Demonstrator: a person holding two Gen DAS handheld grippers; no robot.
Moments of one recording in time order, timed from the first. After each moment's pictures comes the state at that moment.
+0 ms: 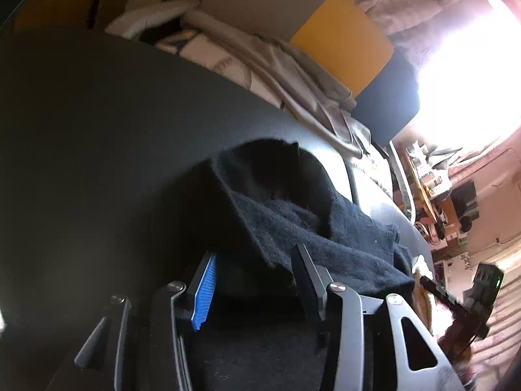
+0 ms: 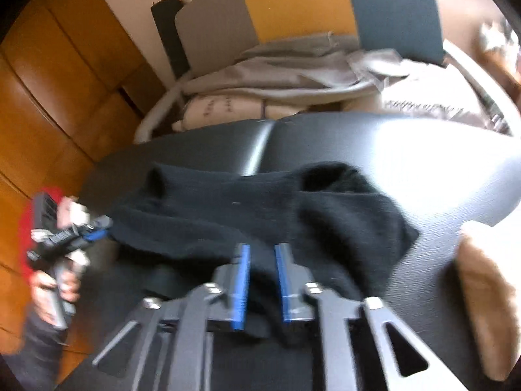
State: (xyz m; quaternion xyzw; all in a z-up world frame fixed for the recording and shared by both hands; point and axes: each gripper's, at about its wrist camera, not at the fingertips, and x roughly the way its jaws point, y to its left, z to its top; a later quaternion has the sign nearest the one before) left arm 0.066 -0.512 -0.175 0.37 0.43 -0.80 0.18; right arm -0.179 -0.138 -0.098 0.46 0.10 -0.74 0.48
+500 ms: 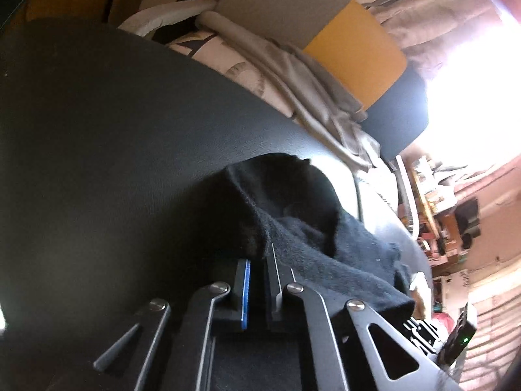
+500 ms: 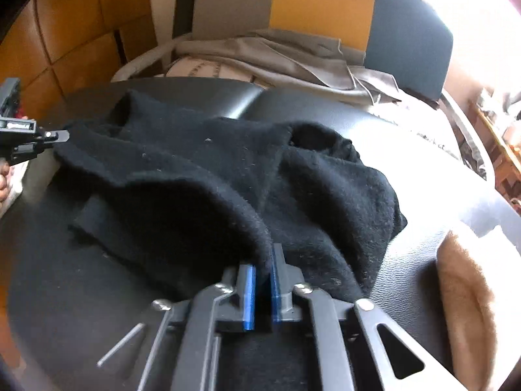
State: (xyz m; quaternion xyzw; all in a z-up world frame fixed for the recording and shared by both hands) left arm 0.071 -0.528 -0.171 0.34 0.45 -0.80 0.19; right arm -0.139 -0.143 -0.132 0.39 0.26 -0.77 0.43
